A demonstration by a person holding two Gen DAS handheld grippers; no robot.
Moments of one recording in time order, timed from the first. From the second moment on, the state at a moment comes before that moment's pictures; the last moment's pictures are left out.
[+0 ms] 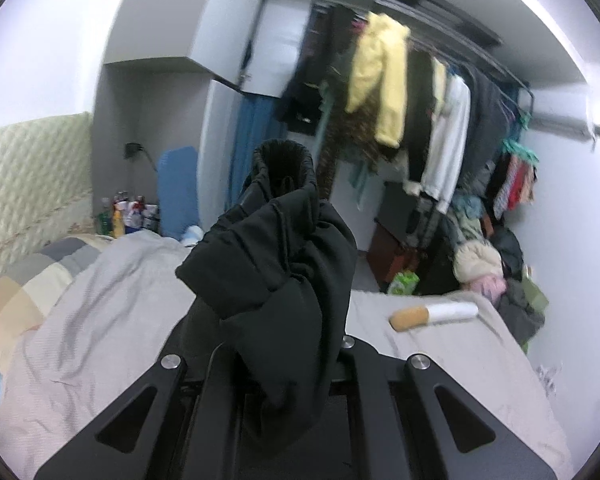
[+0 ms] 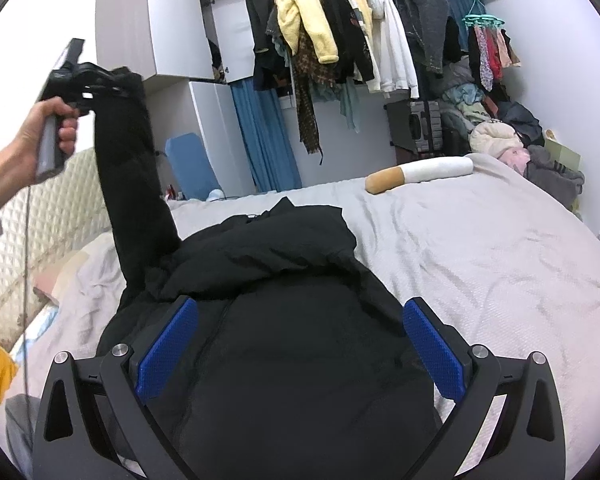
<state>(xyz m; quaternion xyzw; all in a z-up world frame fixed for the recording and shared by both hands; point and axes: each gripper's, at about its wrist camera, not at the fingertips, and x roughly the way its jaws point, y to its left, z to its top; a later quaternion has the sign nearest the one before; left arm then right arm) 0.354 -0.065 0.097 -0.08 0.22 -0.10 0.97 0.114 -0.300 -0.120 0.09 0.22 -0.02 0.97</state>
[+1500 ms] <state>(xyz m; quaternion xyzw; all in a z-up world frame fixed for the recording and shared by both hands) 0.338 -0.306 -0.176 0.07 0.32 -0.20 0.92 0.140 -0.366 -0.139 0.16 0.22 -0.02 0.96</state>
